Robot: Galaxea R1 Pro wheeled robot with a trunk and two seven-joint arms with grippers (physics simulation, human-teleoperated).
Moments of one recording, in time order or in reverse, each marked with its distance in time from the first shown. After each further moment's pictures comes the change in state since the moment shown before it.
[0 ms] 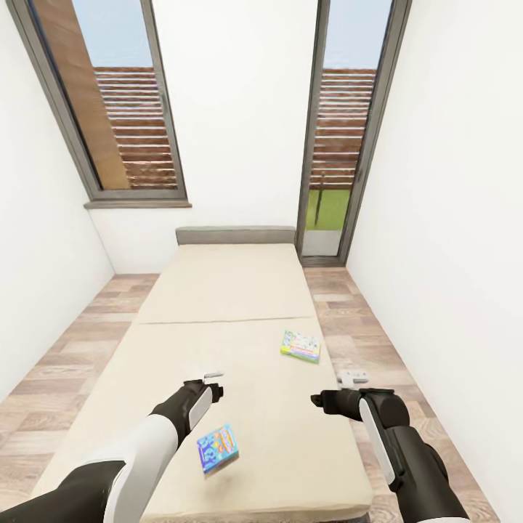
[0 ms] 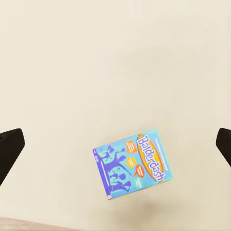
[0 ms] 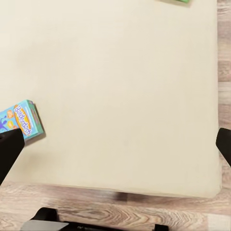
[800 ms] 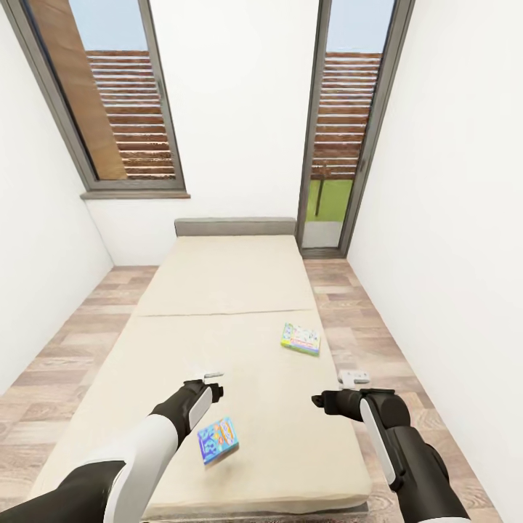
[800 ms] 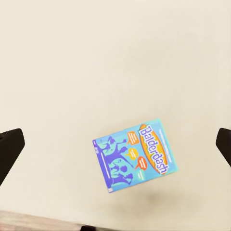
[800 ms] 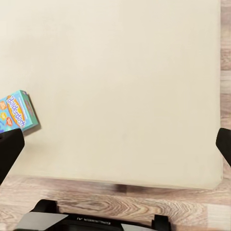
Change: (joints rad) left arm 0.000 0.000 0.000 0.000 0.000 0.000 0.000; right arm 0.000 -0.003 -0.003 0.003 0.000 0.002 0.000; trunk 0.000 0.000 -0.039
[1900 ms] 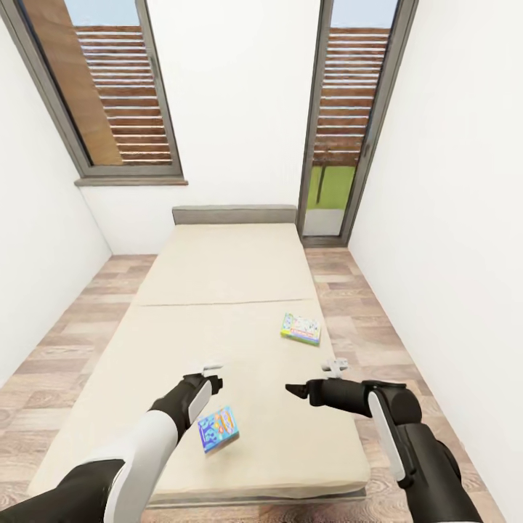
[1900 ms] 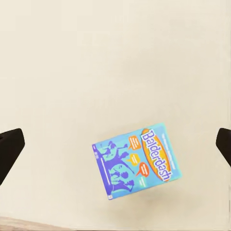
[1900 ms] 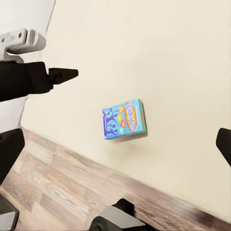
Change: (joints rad) left arm -0.006 0.000 0.001 -0.043 0.000 -0.003 0.001; right arm 0.005 -0.016 -0.009 -0.111 -0.013 0.002 0.497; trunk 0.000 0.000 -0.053
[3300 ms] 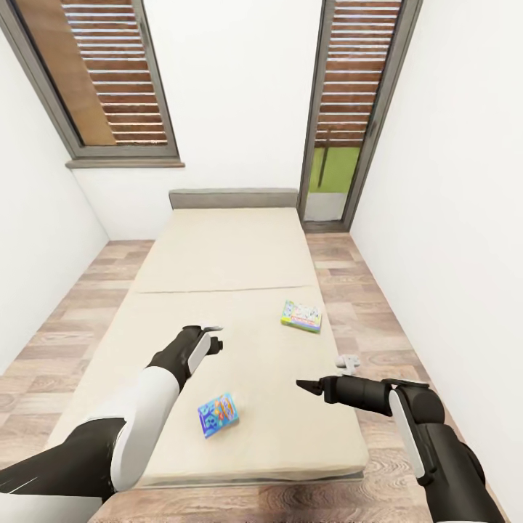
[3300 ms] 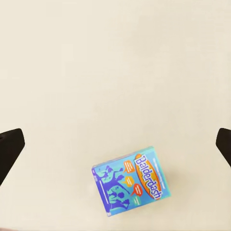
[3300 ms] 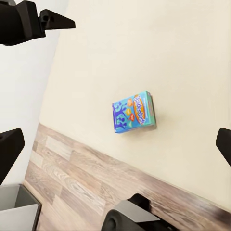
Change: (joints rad) left arm -0.162 0.000 0.007 -0.092 0.003 0.246 -0.002; right arm 0.000 -0.055 -0.075 -0.011 0.007 0.000 0.180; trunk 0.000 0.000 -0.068
